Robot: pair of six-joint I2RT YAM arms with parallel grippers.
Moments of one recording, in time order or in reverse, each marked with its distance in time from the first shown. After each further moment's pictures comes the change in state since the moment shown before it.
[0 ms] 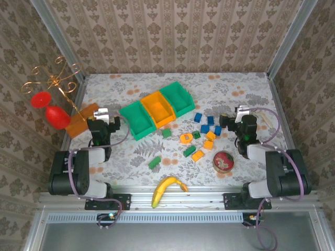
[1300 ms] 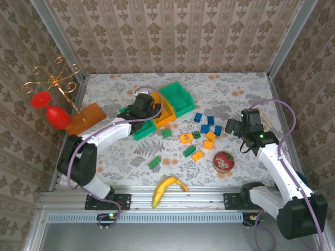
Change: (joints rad) left arm -0.540 0.210 0.709 -0.965 -0.130 -0.497; right arm 0.116 -0.368 0.359 -1.240 0.206 0.356
